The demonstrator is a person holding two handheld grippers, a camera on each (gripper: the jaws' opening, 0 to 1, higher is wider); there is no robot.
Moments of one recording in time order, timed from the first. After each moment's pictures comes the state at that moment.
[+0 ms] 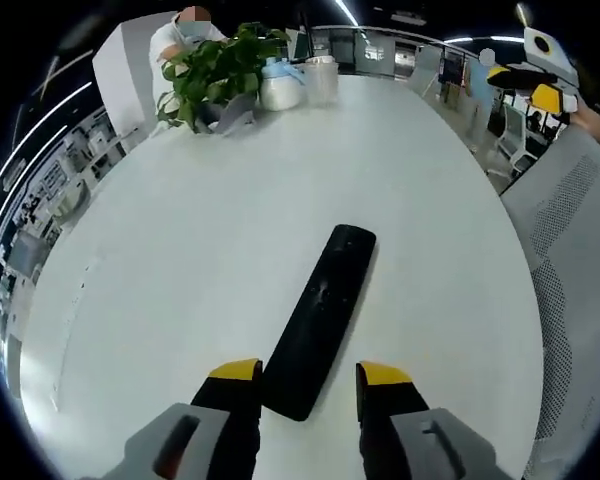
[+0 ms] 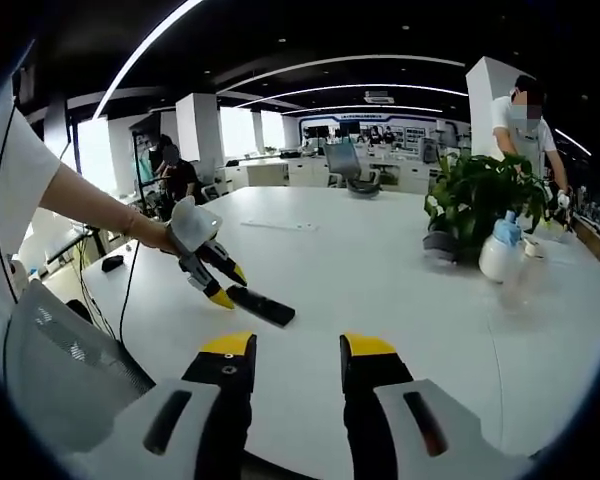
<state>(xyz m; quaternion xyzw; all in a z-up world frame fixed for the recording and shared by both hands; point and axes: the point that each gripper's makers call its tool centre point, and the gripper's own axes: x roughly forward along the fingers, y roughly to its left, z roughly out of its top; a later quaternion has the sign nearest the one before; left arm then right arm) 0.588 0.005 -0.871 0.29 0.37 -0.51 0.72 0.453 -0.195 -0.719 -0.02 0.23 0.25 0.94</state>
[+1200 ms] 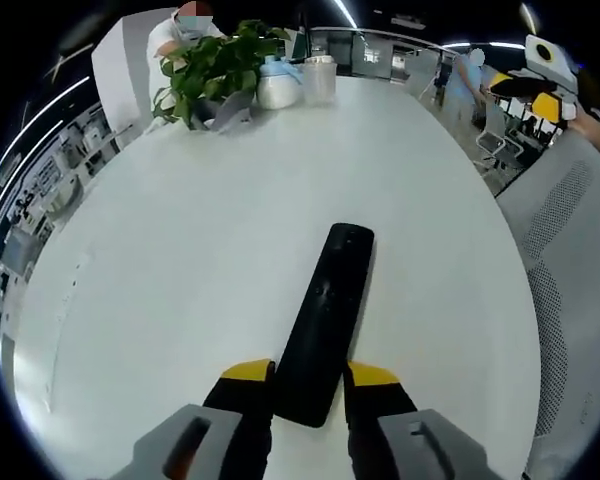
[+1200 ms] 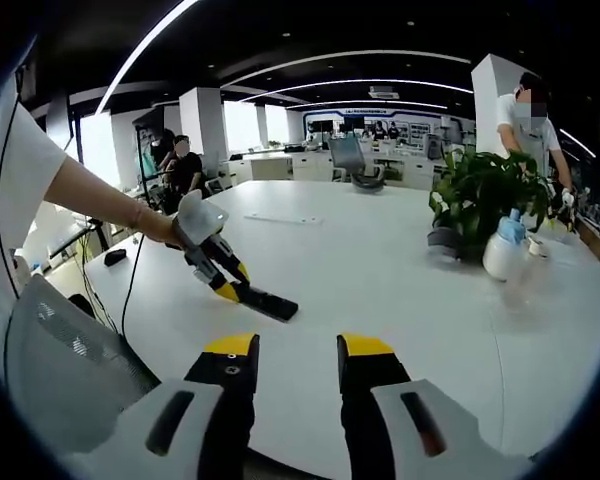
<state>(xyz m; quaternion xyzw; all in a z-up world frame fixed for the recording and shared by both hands) 0.586 0.004 -0.875 0.29 0.37 -0.52 0.71 0.452 -0.194 -0.724 -0.03 0.24 0.26 0.94</state>
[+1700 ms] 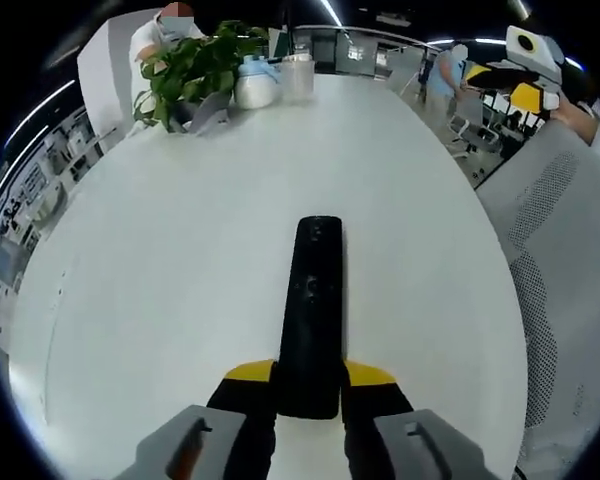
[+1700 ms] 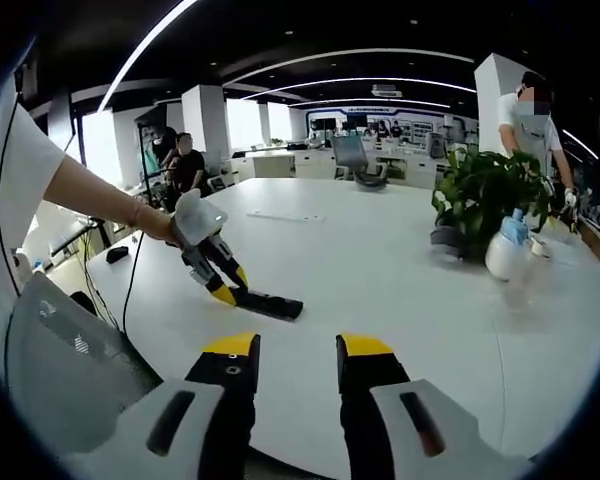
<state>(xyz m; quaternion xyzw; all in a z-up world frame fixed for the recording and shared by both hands) 0.565 -0.001 -0.877 0.30 0.38 -0.55 0.68 0.451 -0.192 -0.726 -0.03 0.24 0.27 0.93</state>
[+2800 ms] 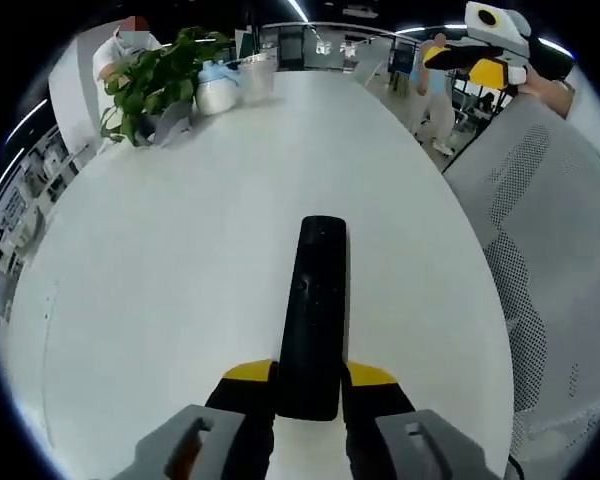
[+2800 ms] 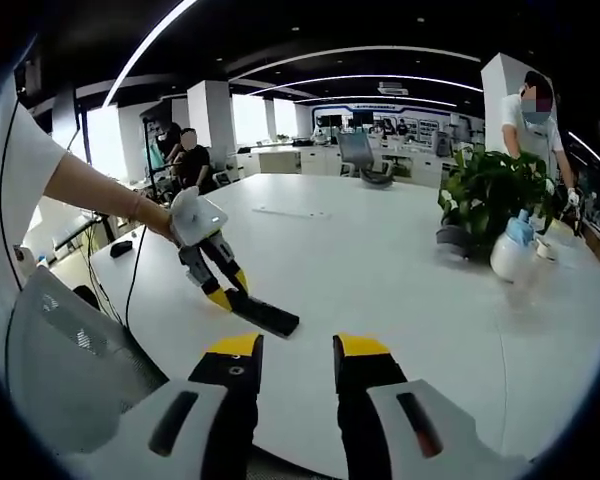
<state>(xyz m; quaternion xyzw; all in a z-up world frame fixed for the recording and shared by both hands) 0.541 -0.007 -0.876 0.31 0.37 -0.58 0.65 0.448 -0.188 -0.728 -0.04 0.25 0.28 0.93</state>
